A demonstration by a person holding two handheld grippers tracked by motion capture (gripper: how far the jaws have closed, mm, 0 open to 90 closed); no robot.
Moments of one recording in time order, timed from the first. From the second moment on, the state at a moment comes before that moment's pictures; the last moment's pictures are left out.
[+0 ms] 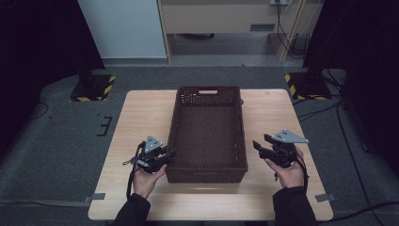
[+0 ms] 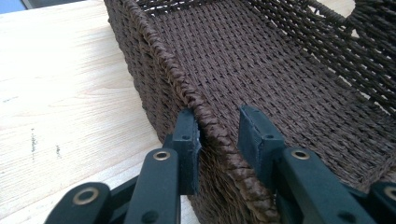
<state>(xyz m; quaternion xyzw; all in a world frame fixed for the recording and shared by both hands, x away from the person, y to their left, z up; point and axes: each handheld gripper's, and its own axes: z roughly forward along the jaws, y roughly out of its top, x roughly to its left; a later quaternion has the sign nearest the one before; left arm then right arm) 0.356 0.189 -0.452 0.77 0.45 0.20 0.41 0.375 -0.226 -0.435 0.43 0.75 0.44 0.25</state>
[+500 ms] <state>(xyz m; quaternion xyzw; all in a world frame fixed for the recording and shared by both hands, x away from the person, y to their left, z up) 0.359 0.189 -0.452 0.77 0.45 0.20 0.41 0.399 -0.195 -0.434 0.41 0.76 0.45 0.22</state>
